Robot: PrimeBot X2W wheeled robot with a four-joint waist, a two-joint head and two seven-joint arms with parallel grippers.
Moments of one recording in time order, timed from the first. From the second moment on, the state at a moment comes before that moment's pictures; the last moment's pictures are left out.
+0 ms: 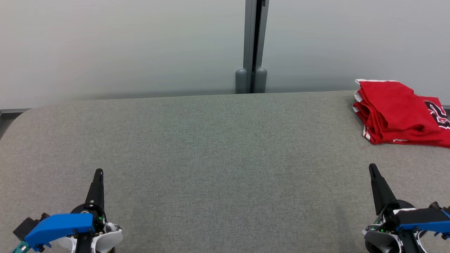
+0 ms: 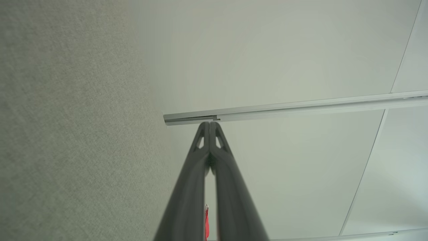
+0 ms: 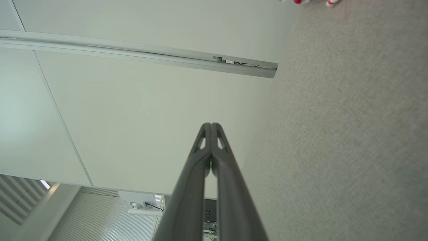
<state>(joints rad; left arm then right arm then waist) -0.09 0.06 0.09 0.26 -1.50 -0.12 0.08 -0.09 -0.05 -0.11 0.24 1.49 0.13 0.10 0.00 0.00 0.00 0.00</state>
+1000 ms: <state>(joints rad) -0.10 0.05 0.11 0.25 -1.61 -0.13 0.11 -0.10 -0.05 -0.11 0.24 1.61 0.13 0.11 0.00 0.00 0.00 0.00</state>
